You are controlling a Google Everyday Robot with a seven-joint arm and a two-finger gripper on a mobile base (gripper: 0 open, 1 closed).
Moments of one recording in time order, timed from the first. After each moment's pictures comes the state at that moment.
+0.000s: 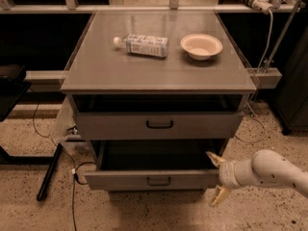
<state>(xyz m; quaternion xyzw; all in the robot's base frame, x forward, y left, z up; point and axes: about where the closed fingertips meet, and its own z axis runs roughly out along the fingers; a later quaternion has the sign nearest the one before) 0.503 -0.225 0.470 -0.67 0.66 0.08 0.32</state>
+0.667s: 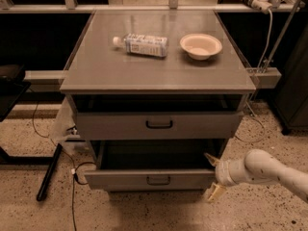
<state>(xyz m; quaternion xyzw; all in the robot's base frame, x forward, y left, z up) 0.535 -0.233 0.408 -0.65 0.68 0.11 0.31</state>
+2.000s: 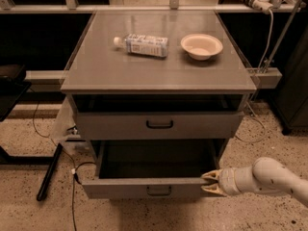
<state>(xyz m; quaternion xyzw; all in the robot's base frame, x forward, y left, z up) 0.498 -0.230 0.428 -0.66 0.67 0.12 0.33</state>
